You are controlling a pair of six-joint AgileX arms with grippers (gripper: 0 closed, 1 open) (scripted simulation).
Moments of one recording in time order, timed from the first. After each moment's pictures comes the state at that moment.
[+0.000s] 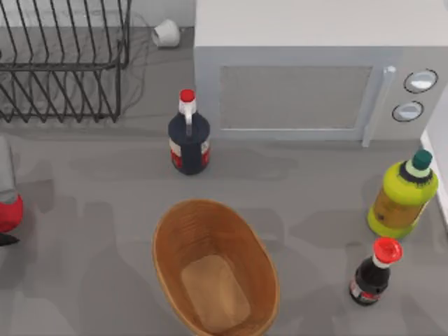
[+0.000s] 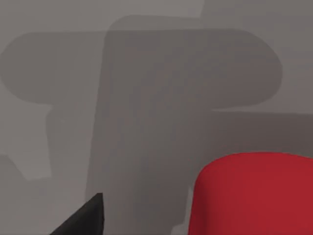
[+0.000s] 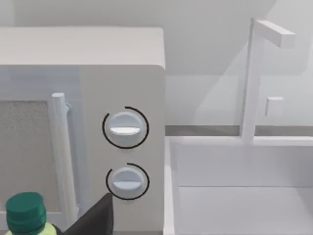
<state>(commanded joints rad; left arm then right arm) 0.27 1.88 0.94 -0.48 0.43 1.58 0.00 0.00 0.00 0.00 0.00 0.00</state>
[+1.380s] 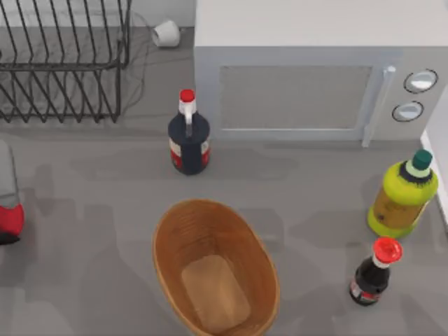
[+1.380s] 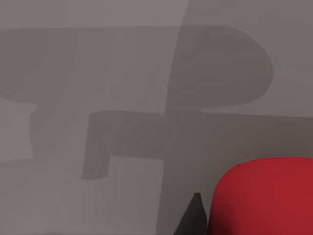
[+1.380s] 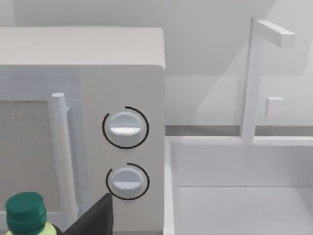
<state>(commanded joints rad) 0.27 1.88 0.94 -0.48 0.43 1.58 0.00 0.00 0.00 0.00 0.00 0.00</state>
